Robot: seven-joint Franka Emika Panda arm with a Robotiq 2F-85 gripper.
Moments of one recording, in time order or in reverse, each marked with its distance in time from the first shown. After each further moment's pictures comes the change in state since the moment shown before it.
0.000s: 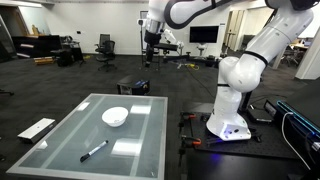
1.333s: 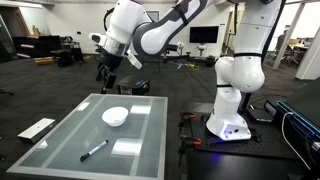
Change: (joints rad) arm 0.226 0.469 0.127 0.198 0.099 0.486 -0.165
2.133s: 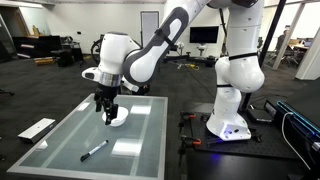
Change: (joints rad) arm -0.010 0.246 0.095 0.049 0.100 0.018 -0.194
